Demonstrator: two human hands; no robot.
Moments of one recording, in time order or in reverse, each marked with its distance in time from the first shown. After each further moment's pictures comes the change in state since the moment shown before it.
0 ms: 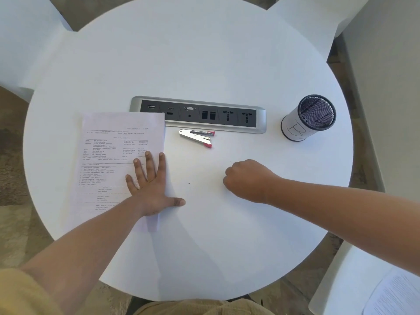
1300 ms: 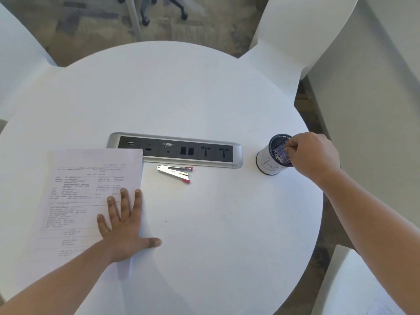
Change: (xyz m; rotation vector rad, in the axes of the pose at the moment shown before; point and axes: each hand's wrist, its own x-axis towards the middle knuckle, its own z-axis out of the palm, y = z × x) left_hand 0.003 -0.002 0.001 -0.024 0.005 0.000; right_hand -0.097 0.158 0.007 0.551 0.504 1.094
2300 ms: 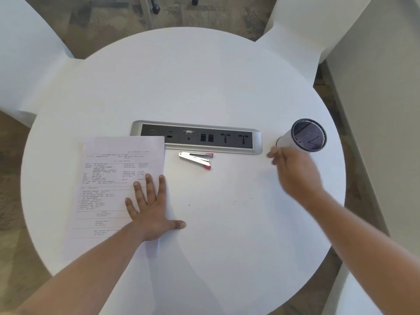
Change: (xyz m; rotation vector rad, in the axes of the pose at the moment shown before) left_hand 0.003 -0.001 0.001 0.024 0.005 0.027; right_hand -0.076 -0.063 0.042 0.395 -0.063 -0.028
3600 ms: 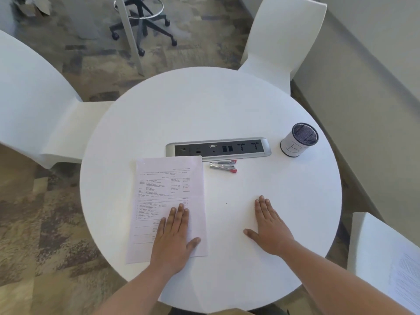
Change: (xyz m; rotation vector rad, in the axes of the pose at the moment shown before) left_hand -0.021 -0.132 0.034 0.324 0.434 0.443; right_hand -0.159 -0.064 0.119 -0.422 -0.492 0.092
